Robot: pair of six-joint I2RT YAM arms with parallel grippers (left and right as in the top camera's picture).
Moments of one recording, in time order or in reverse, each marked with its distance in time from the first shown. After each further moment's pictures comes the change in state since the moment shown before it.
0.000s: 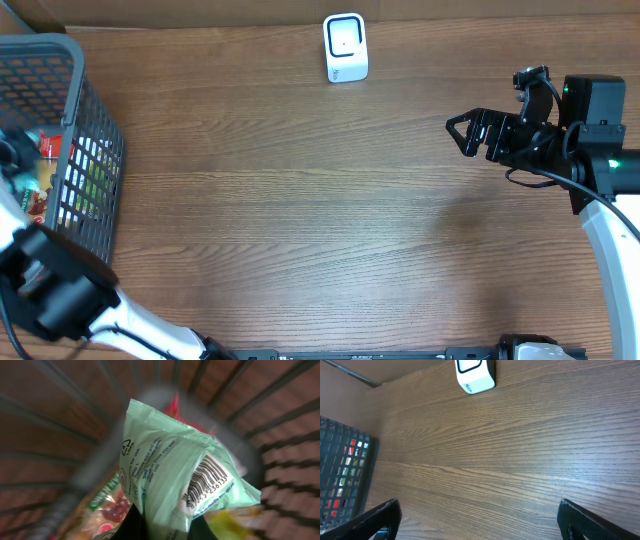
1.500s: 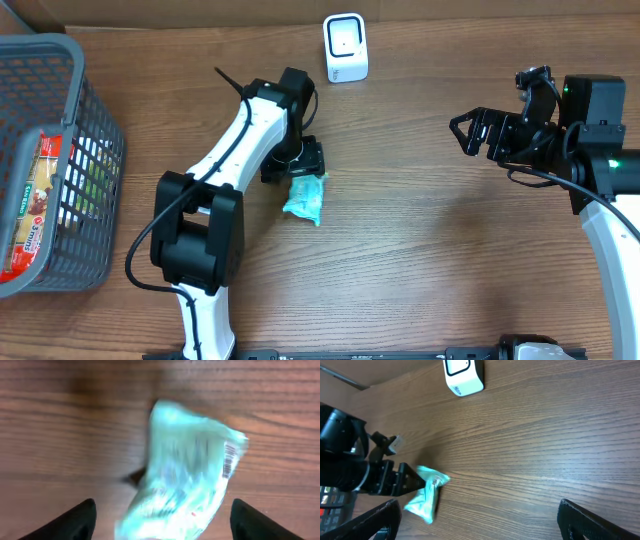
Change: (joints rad) left arm -1.106 0.079 -0.235 -0.284 0.032 -0.536; right arm 0.000 0.000 0.000 0.000 0.053 0.000
